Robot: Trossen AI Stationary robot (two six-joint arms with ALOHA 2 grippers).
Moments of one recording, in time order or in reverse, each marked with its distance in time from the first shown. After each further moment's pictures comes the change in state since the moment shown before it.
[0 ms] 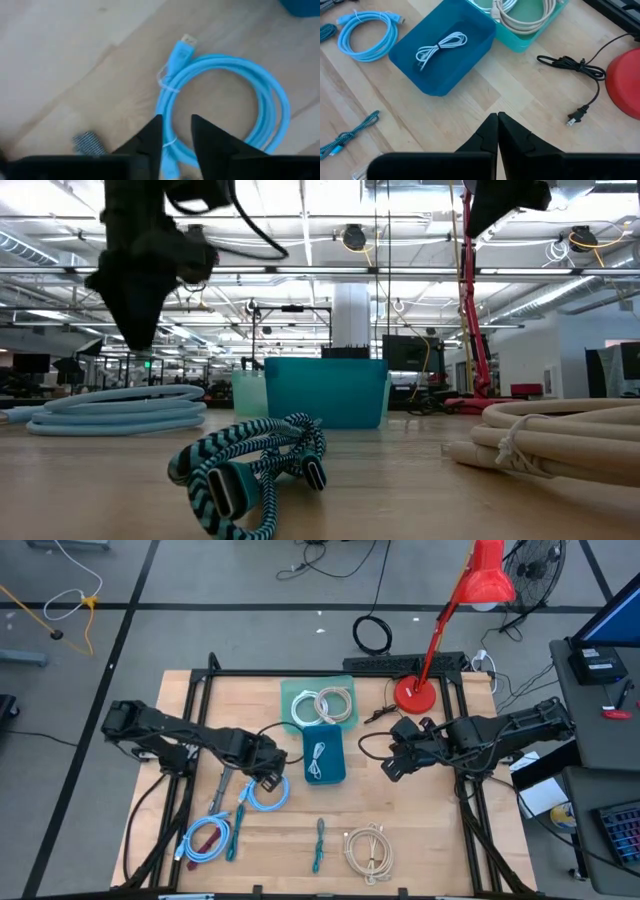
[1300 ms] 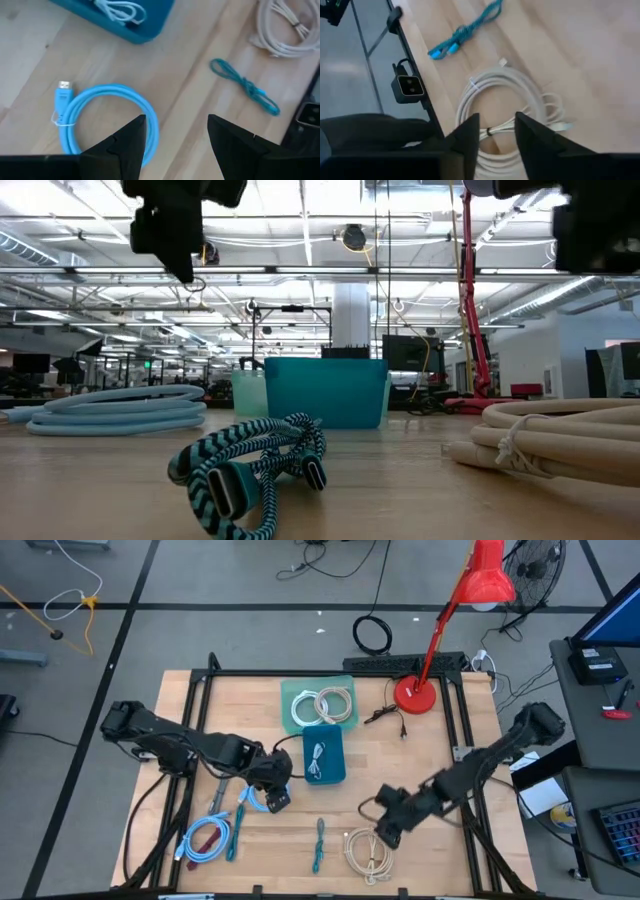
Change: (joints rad) left arm -0.131 0.001 0.185 0.178 0.066 0.188; right arm 0.308 0.120 -0.381 0.771 -0.380 0.253
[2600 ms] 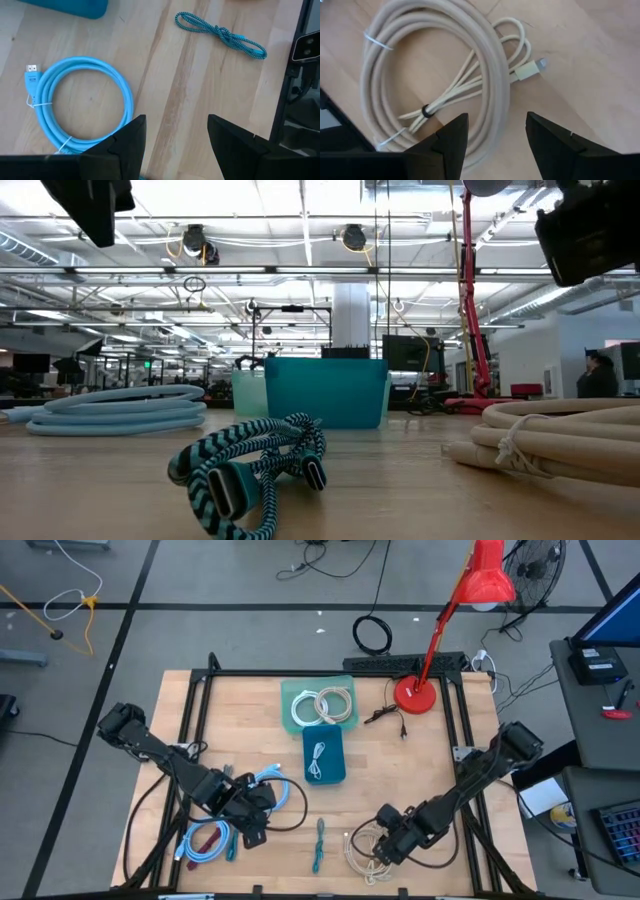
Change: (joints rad) left arm -0.311 0.000 0.001 -0.035 -0.166 -0.052; right arm 0.123 0.299 0.085 -0.155 -0.012 0.305
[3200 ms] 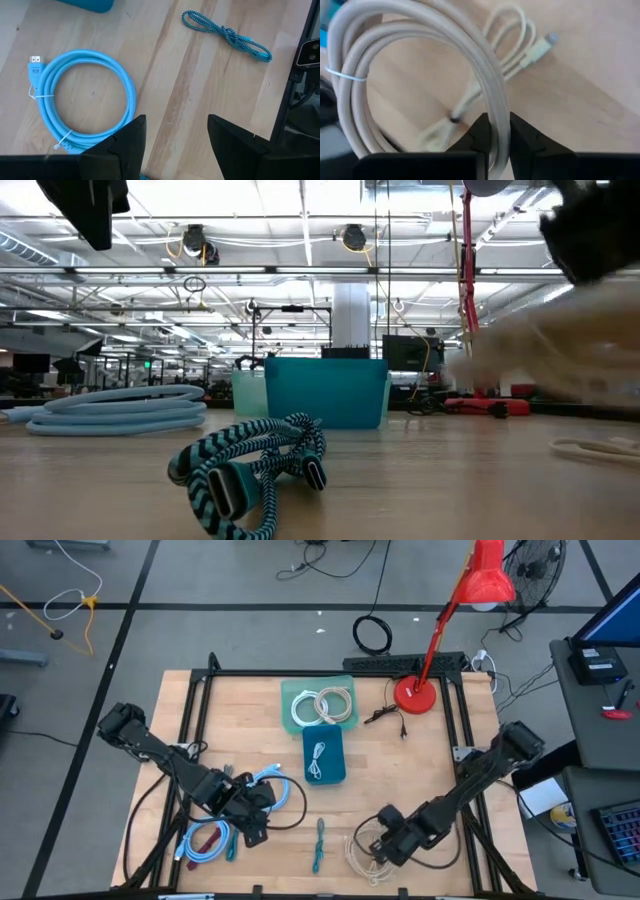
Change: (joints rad) left arm 0.000 0.000 0.000 -0.015 -0.004 -0.051; right arm 0.001 -0.011 -0.002 0.048 0.006 0.199
